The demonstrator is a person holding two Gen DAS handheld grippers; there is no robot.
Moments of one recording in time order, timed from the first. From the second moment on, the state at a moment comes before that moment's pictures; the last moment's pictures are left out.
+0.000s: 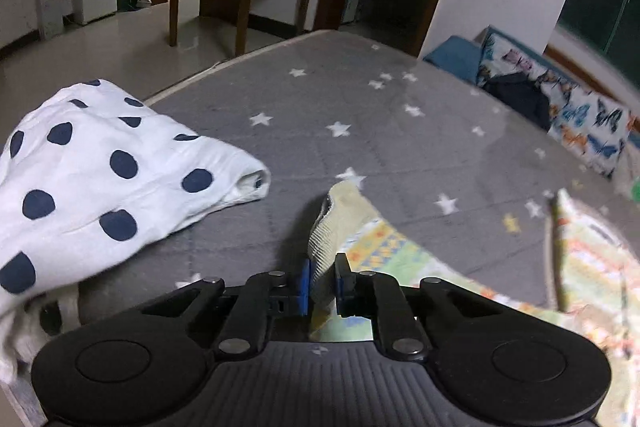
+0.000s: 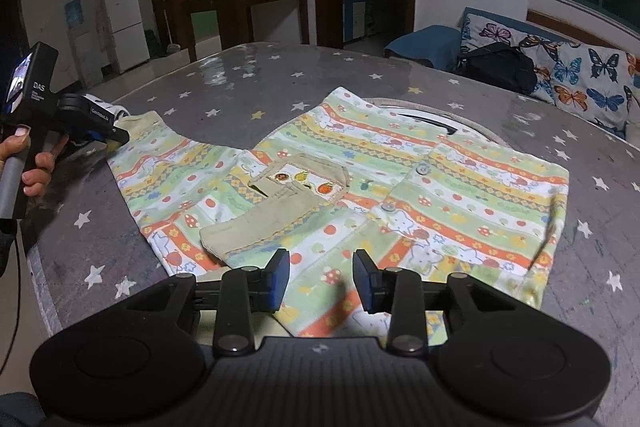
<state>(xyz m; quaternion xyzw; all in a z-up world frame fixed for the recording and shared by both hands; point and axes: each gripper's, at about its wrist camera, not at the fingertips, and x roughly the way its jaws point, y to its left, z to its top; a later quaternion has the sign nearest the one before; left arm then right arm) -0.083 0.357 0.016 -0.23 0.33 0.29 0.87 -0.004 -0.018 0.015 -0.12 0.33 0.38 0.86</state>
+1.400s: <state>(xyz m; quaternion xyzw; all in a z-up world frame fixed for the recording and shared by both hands) -0.038 0.077 0.026 -0.10 0.39 -0.11 0.91 0.041 -0.122 -0.003 0.13 0.40 0.32 0.85</state>
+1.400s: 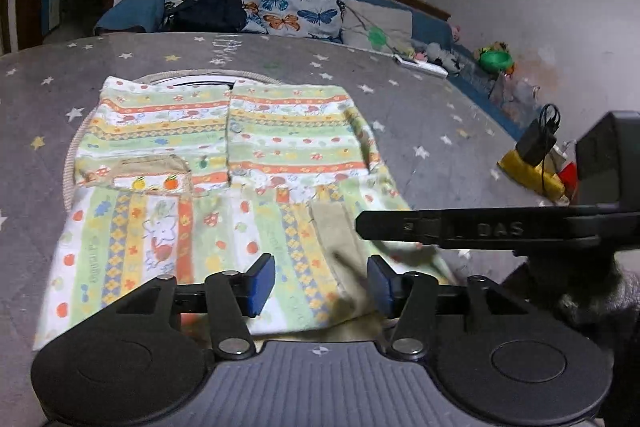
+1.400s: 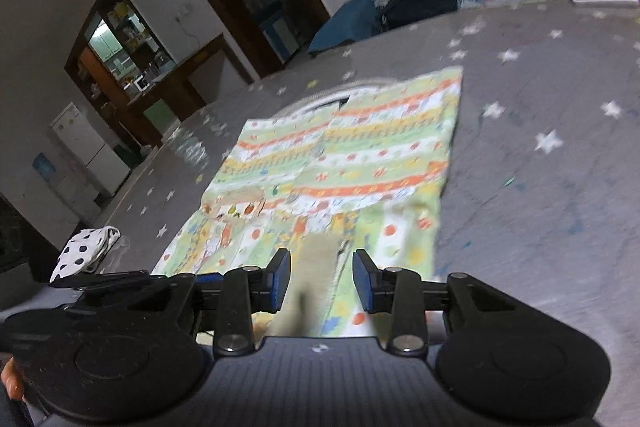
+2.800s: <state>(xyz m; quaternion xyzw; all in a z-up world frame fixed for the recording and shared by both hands) -0.094 0.153 0.048 -0.07 0.34 -0.06 0.94 0.022 -0.076 0.026 -0.07 0.31 0.29 0.90</state>
